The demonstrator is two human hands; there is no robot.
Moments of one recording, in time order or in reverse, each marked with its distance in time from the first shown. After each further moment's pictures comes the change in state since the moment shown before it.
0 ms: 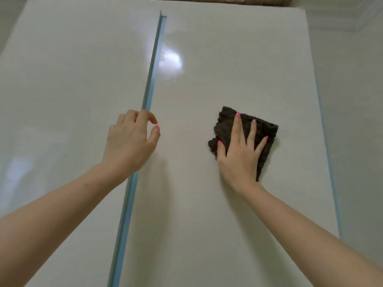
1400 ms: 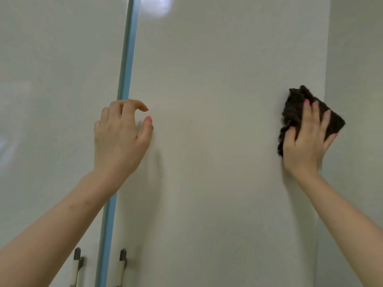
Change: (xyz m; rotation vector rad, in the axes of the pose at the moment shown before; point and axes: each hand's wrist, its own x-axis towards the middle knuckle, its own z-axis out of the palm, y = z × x) left_hand -0.082 -0.009 0.039 -0.139 -0.001 -0.110; right_hand -0.059 0.140 -0.029 -0.036 0.071 0.231
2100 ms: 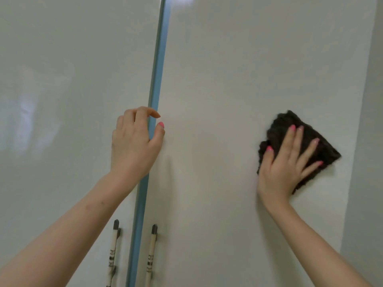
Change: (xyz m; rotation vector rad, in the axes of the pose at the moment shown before) left_hand -0.028 -0.027 -0.023 -0.044 -0.091 -0.117; right_hand -0.105 -0.070 0.028 -0.013 0.022 0.056
